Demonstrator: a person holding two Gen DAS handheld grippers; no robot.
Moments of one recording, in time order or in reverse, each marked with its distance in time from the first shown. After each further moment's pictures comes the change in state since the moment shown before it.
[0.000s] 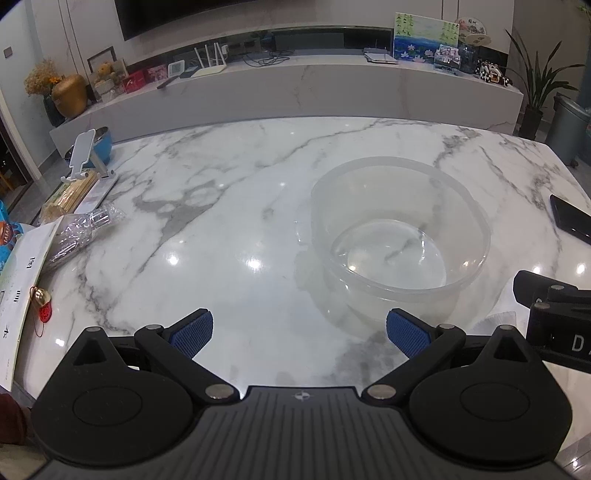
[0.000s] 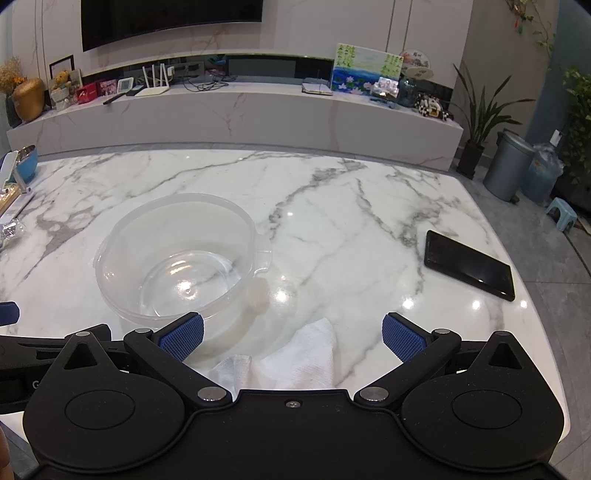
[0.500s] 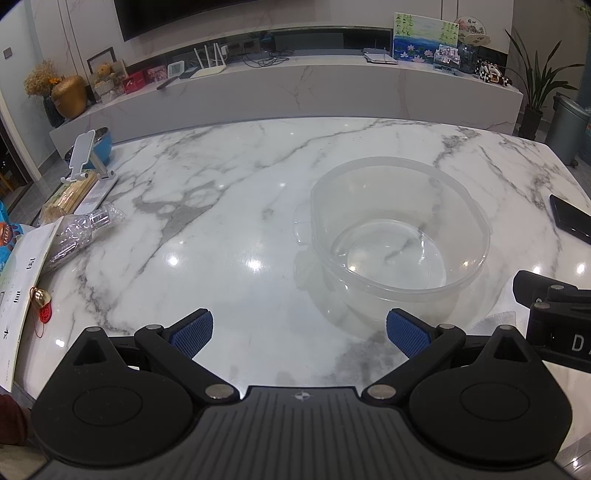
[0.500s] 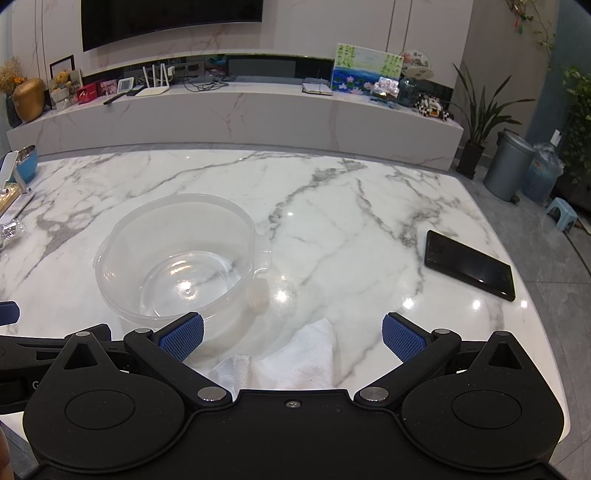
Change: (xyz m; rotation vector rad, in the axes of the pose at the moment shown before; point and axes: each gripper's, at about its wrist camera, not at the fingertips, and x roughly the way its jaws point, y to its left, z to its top) left arm -0.001 0.000 0.000 0.001 0.000 0.001; right arm 0.000 0.000 0.002 0.002 0.000 0.000
